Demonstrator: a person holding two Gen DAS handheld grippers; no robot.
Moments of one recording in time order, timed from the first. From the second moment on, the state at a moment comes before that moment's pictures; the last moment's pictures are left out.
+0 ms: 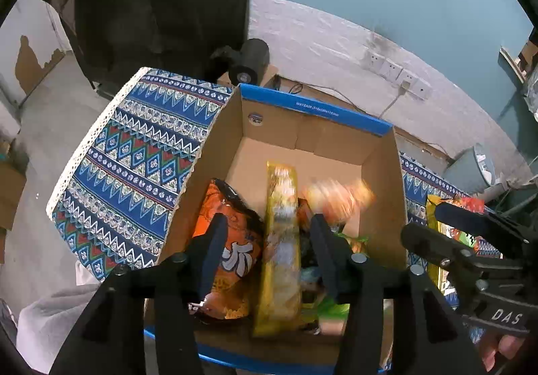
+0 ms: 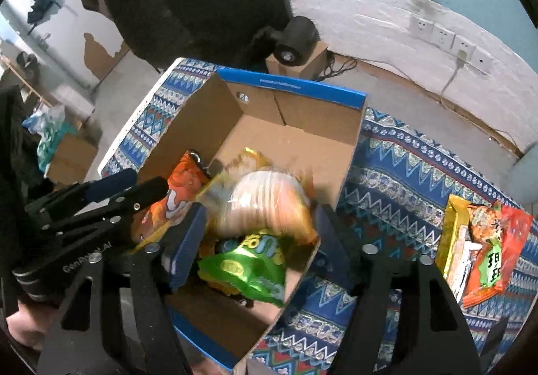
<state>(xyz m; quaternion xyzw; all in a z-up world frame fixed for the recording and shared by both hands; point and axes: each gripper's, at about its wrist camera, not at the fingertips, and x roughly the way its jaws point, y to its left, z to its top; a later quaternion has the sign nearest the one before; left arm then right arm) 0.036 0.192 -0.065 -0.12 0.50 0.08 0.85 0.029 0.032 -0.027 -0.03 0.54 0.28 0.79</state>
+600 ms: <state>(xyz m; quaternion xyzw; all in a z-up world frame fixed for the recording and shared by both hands) 0.034 0.126 -0.049 -0.06 0.49 0.02 0.87 0.025 -0.053 -0.014 -0.01 0.53 0.22 0.82</state>
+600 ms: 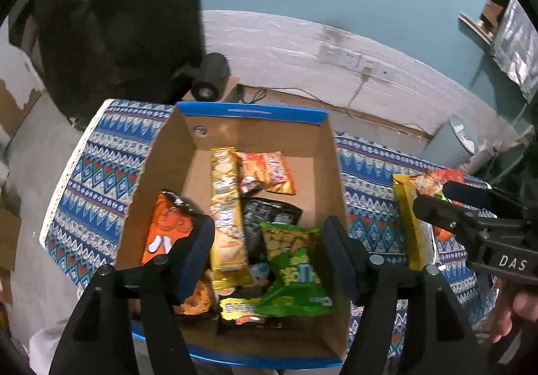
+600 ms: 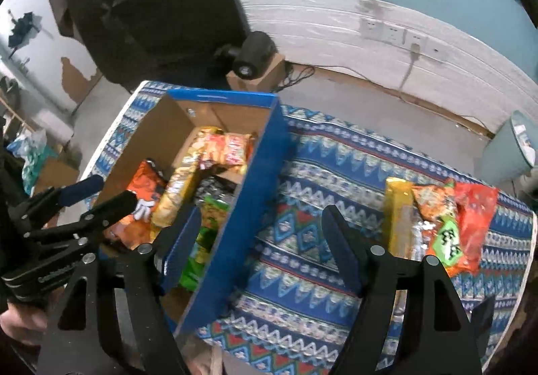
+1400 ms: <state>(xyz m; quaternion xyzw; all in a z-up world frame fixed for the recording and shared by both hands) 0.046 0.008 -0.064 0.01 0.52 -0.06 0.85 0.017 -0.190 -0.036 0.03 0.54 0.12 0.83</state>
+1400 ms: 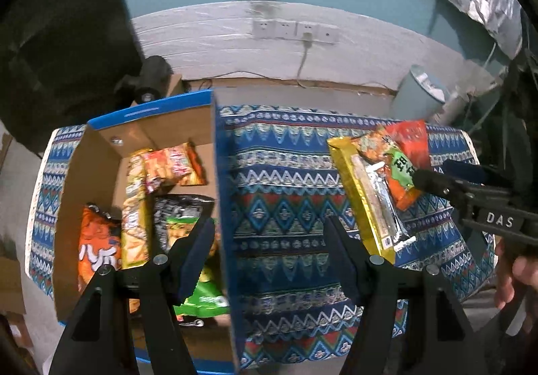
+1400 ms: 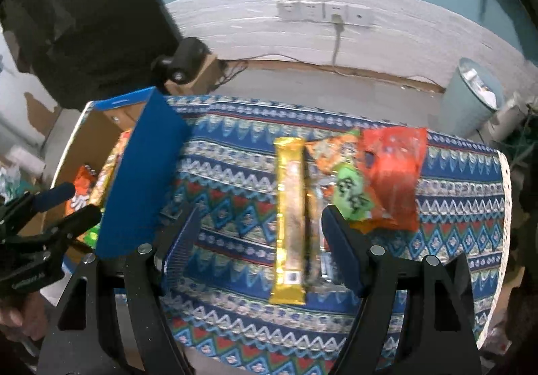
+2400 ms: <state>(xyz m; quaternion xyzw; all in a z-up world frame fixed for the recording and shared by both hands) 0.119 -0.063 -0.149 0.02 0.59 -0.07 0.80 0.066 -0.236 -0.135 0.00 0.59 0.07 0.80</state>
